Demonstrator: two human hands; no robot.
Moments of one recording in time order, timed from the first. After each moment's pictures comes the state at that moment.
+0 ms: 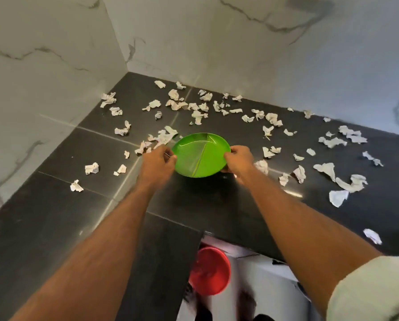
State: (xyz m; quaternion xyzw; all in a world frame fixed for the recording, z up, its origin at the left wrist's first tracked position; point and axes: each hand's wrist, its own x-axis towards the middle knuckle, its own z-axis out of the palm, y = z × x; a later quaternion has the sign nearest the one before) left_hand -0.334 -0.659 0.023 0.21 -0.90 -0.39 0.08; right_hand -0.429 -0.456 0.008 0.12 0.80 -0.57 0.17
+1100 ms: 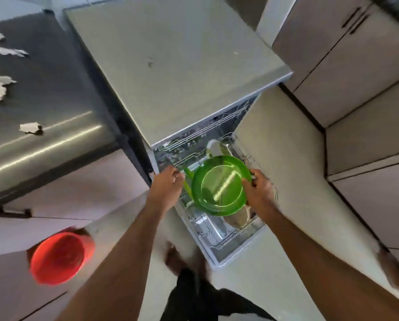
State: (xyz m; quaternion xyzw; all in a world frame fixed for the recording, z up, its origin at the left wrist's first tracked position) left_hand -0.054 0.067 -0.101 -0.15 -0.85 -0.41 -0.30; right_hand 0.109 0.269 -0.078 0.48 0.78 -0.40 -0.04
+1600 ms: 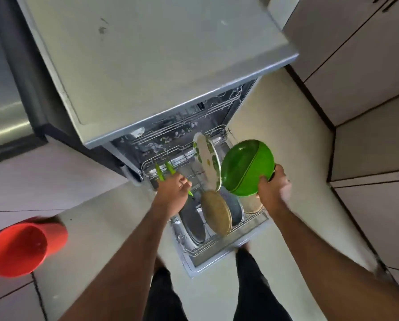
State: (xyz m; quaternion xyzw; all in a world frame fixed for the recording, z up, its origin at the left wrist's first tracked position) left_hand -0.013 0.205 -0.205 -0.15 -0.85 -0.36 -0.35; right_hand 0.124 0.432 -0.165 0.56 0.77 -0.29 -0.06
